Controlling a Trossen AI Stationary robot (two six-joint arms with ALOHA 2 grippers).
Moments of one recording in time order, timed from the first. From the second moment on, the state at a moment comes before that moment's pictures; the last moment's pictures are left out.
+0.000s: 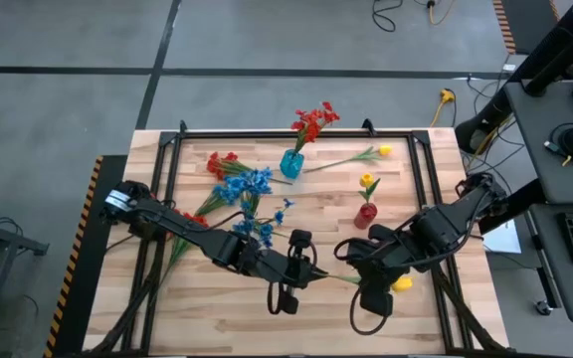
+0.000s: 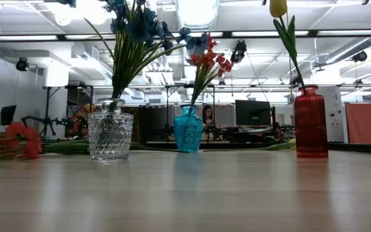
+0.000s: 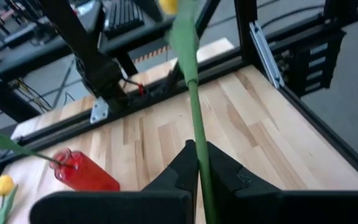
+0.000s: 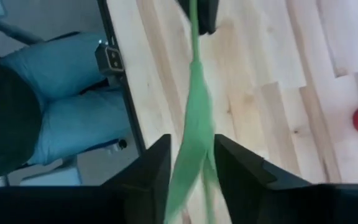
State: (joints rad) left arm -0.41 1.81 1.44 -0.03 -0.31 0.20; right arm 0.56 1.73 2.07 -1.49 0.00 0.85
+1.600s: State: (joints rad) left arm -0.48 1.45 1.44 -0.09 -0.57 0.24; right arm 1.02 1.44 1.68 -1.54 1.28 1.03
